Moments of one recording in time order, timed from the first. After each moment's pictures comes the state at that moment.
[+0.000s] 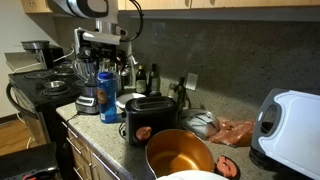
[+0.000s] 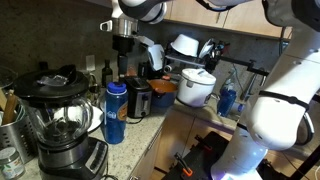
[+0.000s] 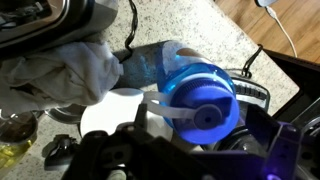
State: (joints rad) arm 0.24 -0.07 0.22 -2.00 0.08 1.93 -0.65
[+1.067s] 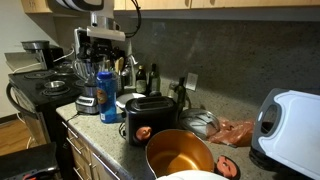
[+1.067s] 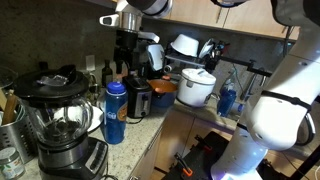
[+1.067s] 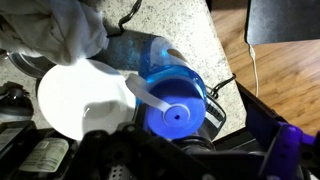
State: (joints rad) arm 0.25 -0.13 0.21 -2.01 0.13 1.87 -1.08
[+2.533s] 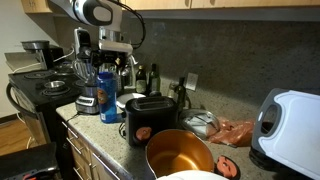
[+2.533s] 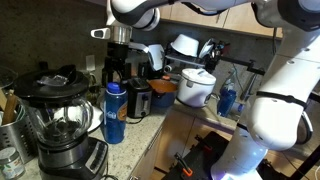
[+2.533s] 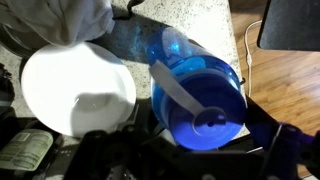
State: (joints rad) arm 0.25 0.00 0.22 -1.97 0.13 1.94 -1.20
